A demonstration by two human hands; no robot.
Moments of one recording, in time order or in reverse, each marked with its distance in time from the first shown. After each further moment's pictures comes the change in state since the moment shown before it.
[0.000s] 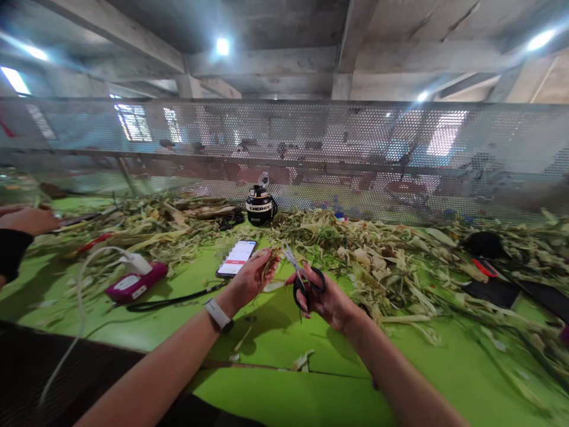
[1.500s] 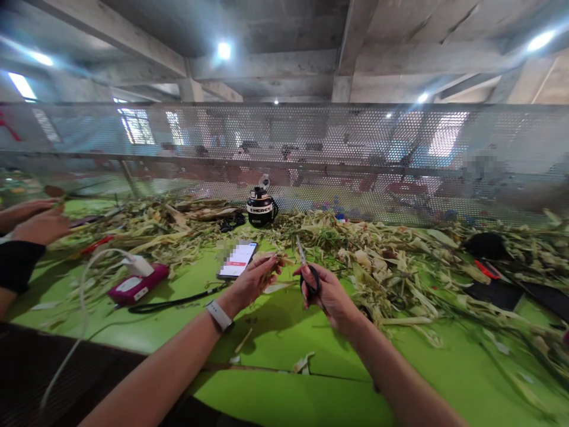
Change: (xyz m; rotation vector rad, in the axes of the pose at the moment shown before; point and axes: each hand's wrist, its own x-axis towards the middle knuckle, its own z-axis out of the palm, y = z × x) left_hand 0.003 -0.008 -0.006 0.106 -0.058 0.027; right_hand 0.006 -0.001 0.004 -0.162 0.272 -0.143
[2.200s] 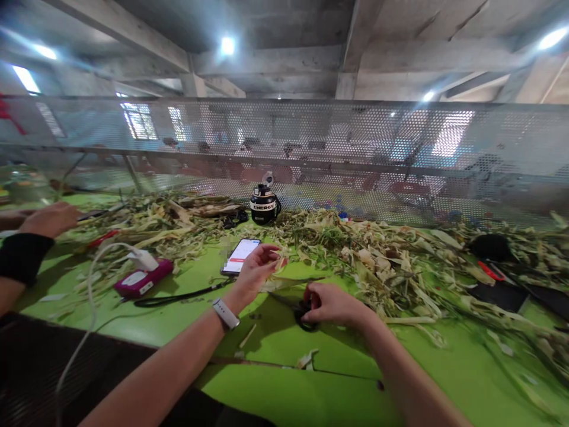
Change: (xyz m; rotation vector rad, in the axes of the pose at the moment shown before) left_hand -0.005 0.006 0.009 0.196 0.060 0.326; right_hand 0.001 -0.003 -0.019 -1.090 -0.335 0.105
